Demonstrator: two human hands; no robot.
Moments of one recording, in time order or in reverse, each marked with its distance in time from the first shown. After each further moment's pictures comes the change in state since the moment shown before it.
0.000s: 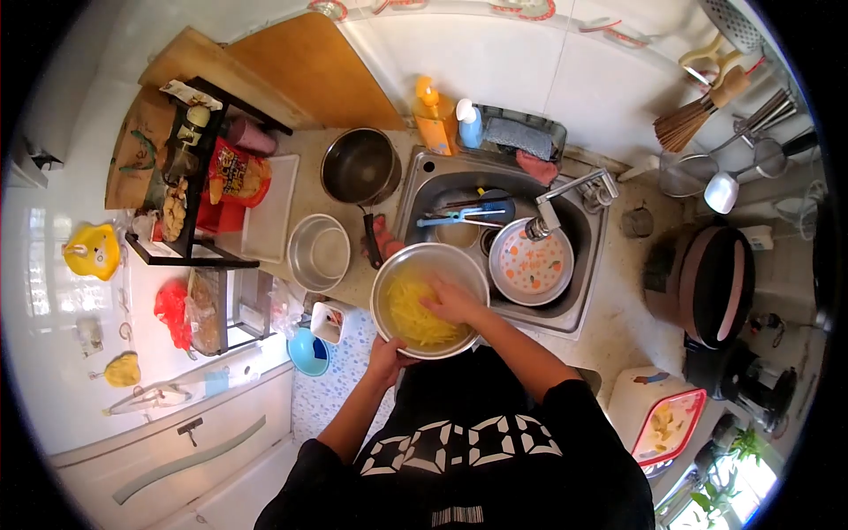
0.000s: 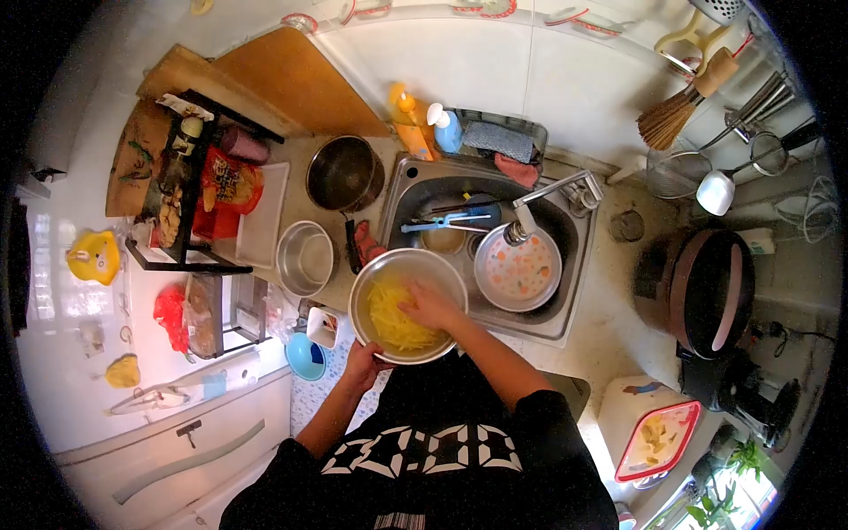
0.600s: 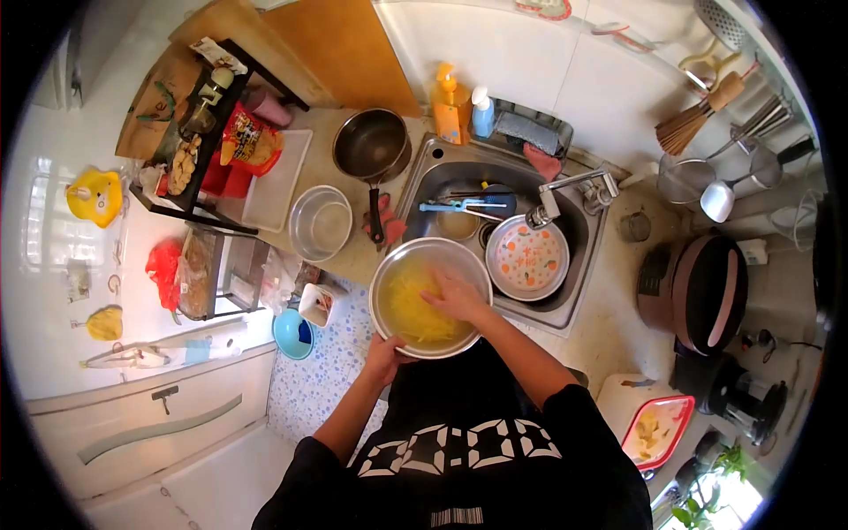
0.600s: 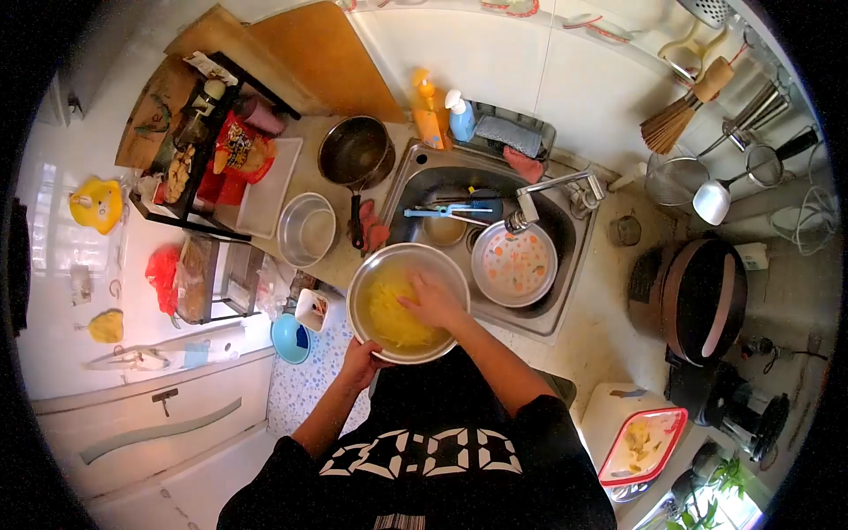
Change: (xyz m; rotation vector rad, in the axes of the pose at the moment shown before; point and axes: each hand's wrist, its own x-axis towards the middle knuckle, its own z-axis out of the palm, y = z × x) left_hand -0.025 -0.060 -0.006 -0.156 -0.047 0.077; right_hand -0.041 0.001 0.015 -0.184 0.139 -0.075
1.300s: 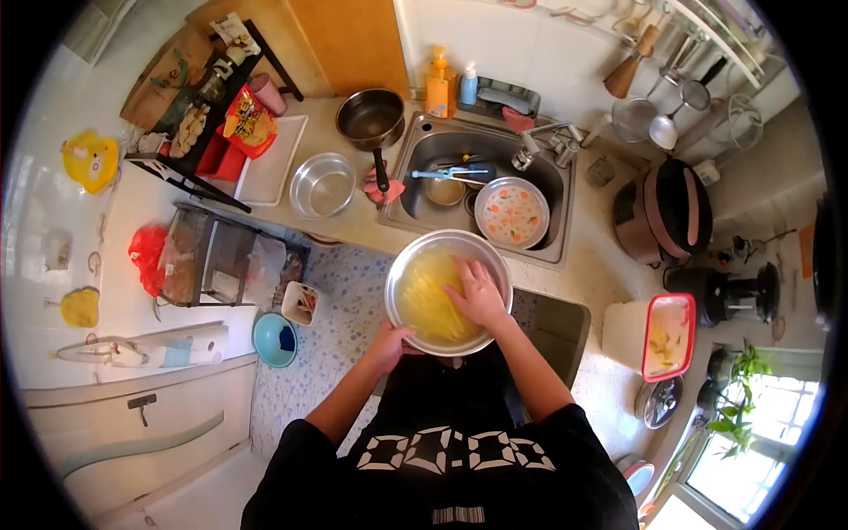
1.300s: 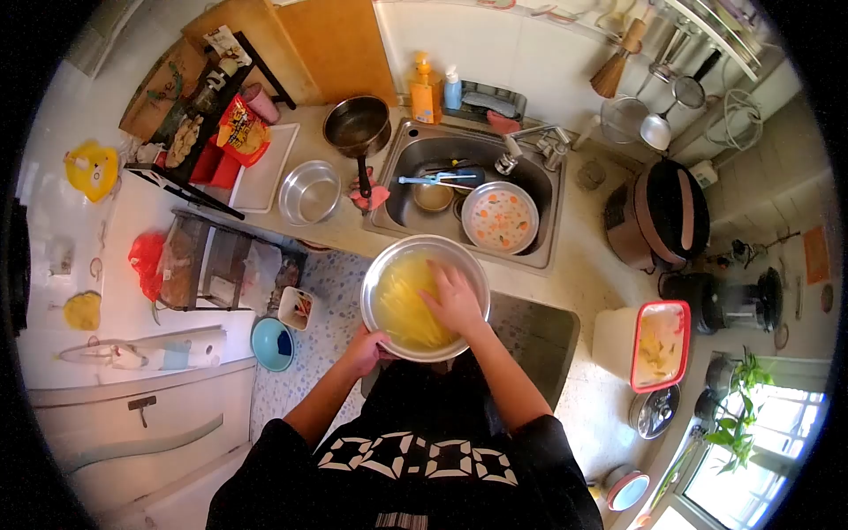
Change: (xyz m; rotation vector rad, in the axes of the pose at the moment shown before) left_hand -0.080 -0.052 -0.088 0.132 -0.295 -0.037; right_hand -0.159 -0.084 0.073 -0.164 0.519 -0.039
